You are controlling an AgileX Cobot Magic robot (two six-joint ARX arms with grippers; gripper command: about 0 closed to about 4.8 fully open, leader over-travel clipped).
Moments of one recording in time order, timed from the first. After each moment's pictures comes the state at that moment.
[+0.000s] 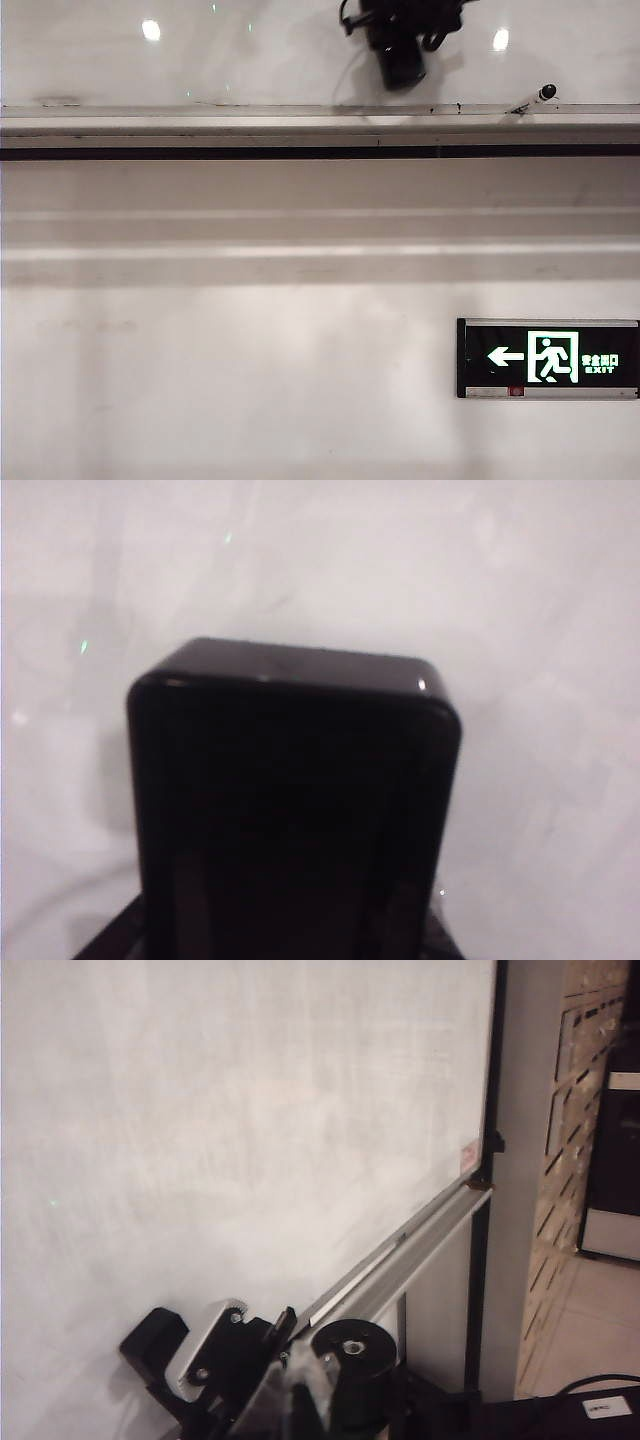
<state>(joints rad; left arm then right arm) -0.65 1.44 2.17 -0.65 0.29 0.16 0.43 1.86 1.62 0.37 0.23 -0.30</state>
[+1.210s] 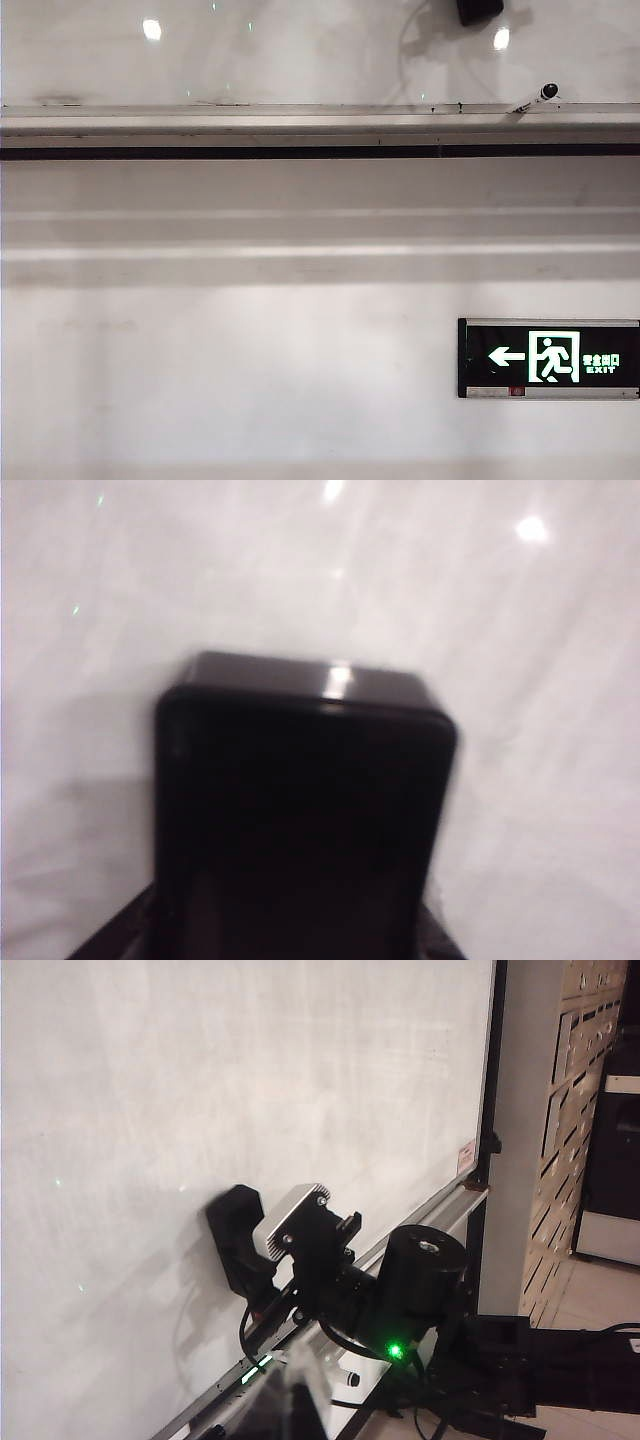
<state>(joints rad) -0.65 1.43 2.17 -0.66 0.29 0.14 0.27 1.73 1.61 0.44 0.22 -0.35</state>
